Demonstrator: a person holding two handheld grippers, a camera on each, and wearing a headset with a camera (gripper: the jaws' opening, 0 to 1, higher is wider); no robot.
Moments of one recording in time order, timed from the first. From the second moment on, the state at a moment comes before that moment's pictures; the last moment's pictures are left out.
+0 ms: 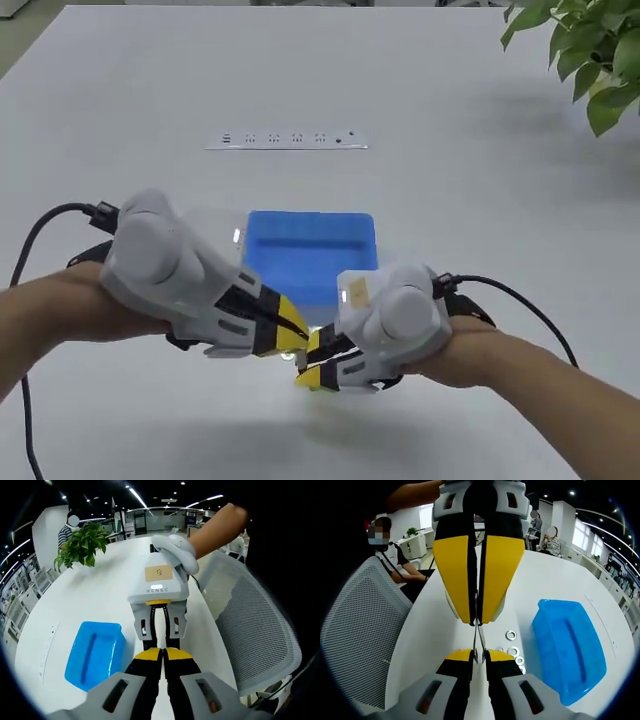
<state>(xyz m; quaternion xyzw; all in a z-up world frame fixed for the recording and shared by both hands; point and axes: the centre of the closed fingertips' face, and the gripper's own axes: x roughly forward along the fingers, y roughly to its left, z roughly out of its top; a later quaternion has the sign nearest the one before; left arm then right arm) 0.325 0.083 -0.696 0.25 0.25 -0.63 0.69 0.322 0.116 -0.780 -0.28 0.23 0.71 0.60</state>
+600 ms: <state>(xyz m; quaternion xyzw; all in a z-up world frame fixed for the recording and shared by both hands) 0.323 0.081 -0.696 0.24 0.24 -0.64 0.69 0.325 0.115 -0.775 -0.28 0.23 0.70 0.61</state>
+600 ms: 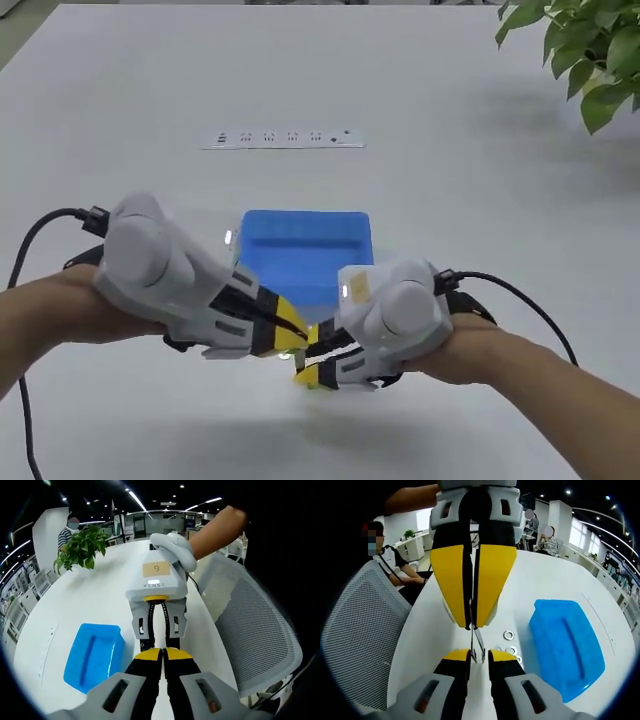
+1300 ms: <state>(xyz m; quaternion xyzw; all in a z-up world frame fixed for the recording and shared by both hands) 0.341 0.081 -0.686 0.25 0.22 -0.63 0.70 0.343 0.104 -0.766 -0.27 0.23 0.68 0.64</state>
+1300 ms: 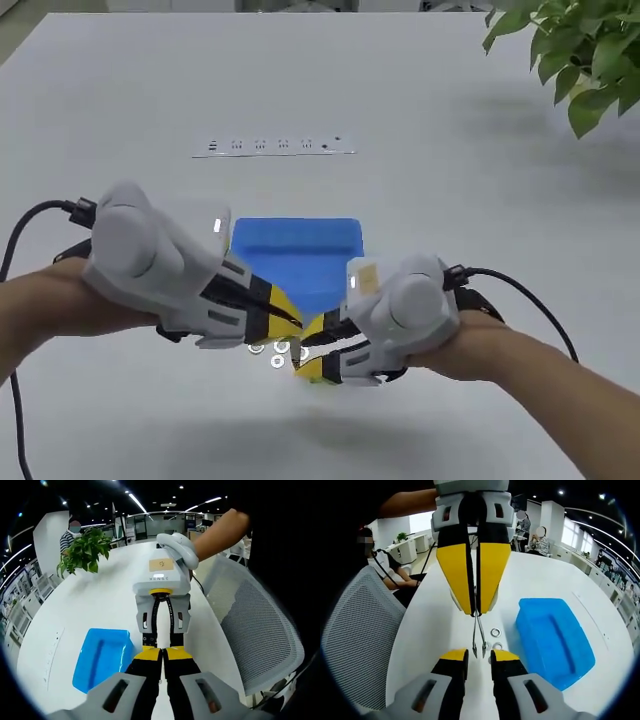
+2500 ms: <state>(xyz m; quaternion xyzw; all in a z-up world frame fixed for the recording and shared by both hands) 0.356 0.081 -0.694 0.25 0.22 -0.64 0.69 0.349 0.091 -0.778 -0.26 0.25 0.67 0.65</state>
